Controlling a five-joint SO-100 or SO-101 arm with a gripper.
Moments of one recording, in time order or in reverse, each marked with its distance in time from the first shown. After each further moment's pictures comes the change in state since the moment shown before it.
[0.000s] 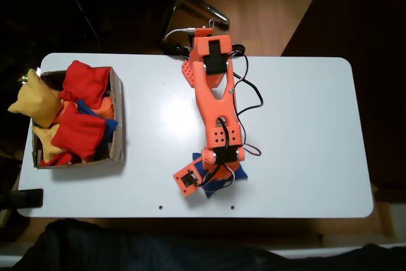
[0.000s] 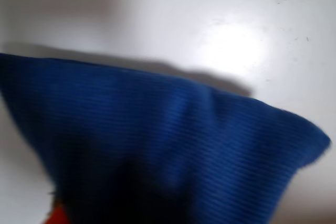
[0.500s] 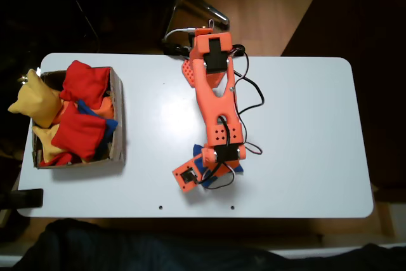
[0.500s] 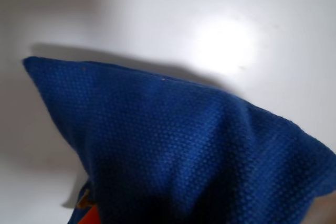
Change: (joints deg) arm -0.5 4.9 0.5 3.9 1.5
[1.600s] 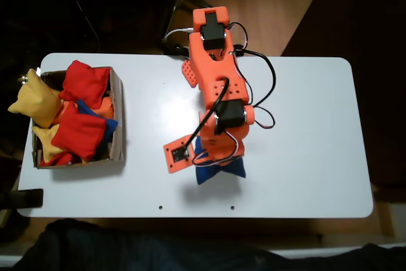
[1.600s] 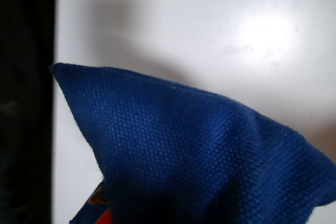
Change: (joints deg) arm 0.2 19.9 -11.1 13.7 15.1
